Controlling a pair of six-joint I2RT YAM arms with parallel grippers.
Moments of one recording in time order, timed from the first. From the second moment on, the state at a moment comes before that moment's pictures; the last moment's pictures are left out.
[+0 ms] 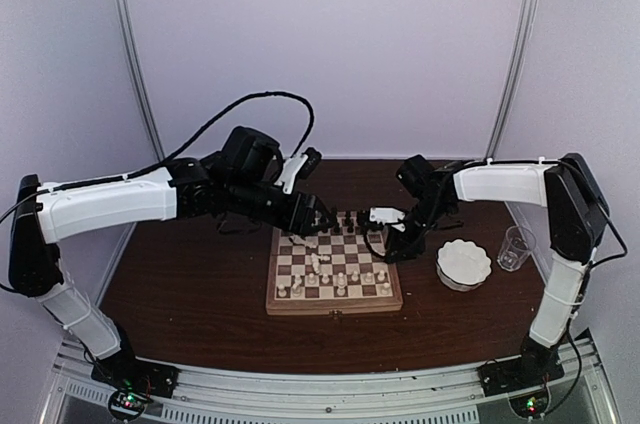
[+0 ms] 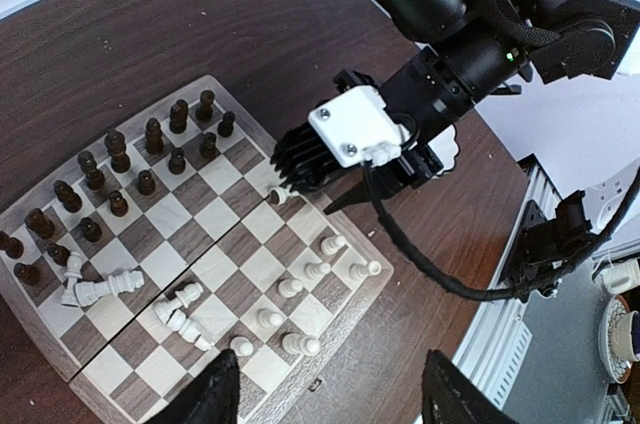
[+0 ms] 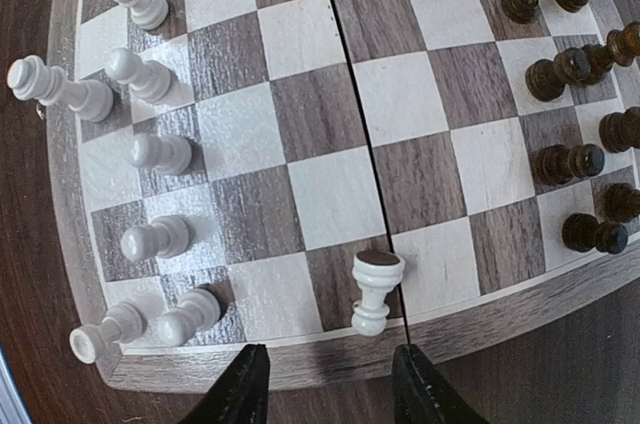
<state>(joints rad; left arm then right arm) -0.91 1.57 1.29 -0.35 0.25 -0.39 0.55 1.85 1.29 -0.72 -0.38 -0.76</state>
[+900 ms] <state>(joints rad) -0.91 1.57 1.25 -0.31 0.27 -0.41 0.60 1.94 1.37 -0.67 -0.29 -0.74</state>
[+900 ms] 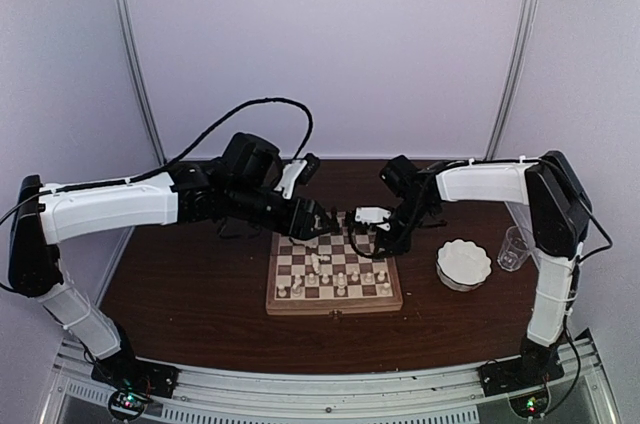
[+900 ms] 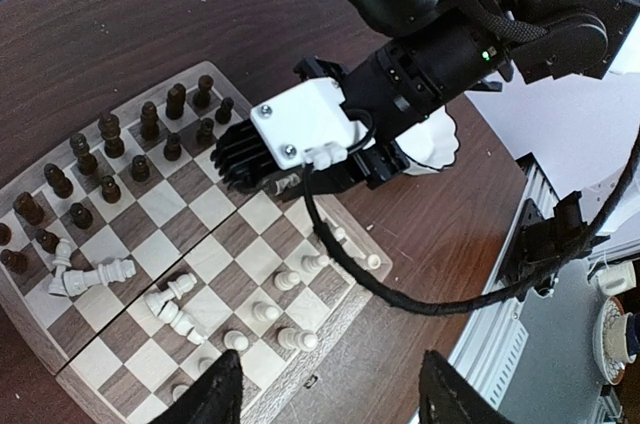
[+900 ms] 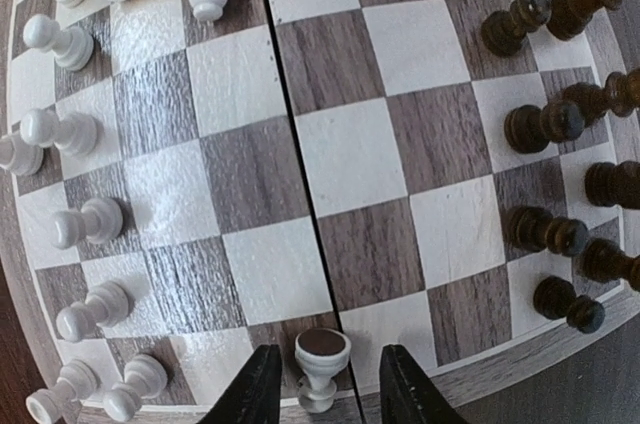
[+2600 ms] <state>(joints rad) -0.91 1.54 1.25 -0.33 0.24 -0.40 0.63 2.01 1.50 -0.82 -0.15 -0.57</state>
